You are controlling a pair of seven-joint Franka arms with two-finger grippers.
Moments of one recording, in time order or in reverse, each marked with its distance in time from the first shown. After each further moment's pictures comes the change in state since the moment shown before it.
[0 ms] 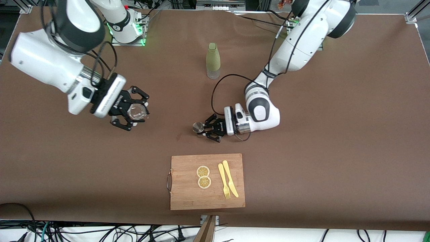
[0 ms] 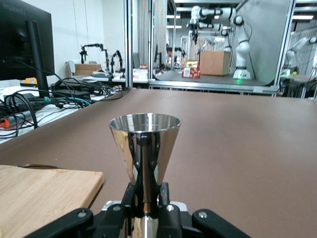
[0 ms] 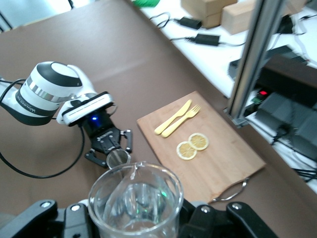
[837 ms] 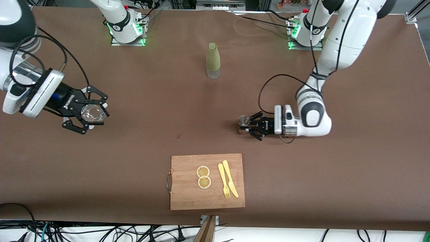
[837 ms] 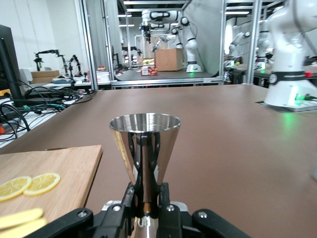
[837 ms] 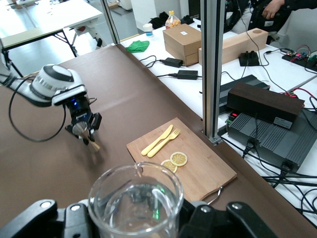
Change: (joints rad) left arm 0.236 -0.188 0.159 -0.263 0.391 -0.407 0.036; right arm -0.231 -0.007 0.013 0.043 0.202 -0.185 -0.197
